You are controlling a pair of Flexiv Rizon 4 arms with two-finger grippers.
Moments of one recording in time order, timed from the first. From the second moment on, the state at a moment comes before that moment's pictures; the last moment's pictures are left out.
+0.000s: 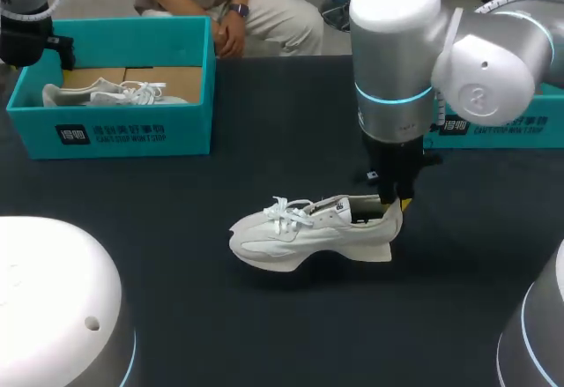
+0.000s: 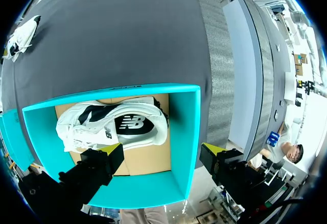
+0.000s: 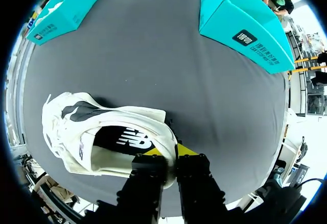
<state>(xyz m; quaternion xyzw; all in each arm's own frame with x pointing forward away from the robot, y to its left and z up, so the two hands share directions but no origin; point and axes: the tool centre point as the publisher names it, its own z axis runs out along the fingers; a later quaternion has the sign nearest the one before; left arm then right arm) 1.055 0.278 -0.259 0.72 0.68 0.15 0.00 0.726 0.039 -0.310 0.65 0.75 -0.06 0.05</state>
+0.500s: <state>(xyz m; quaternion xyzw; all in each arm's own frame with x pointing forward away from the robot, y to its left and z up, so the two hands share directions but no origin) 1.055 0.278 -0.259 0.72 0.68 0.15 0.00 0.731 0.046 -0.342 0.67 0.73 -0.08 0.04</state>
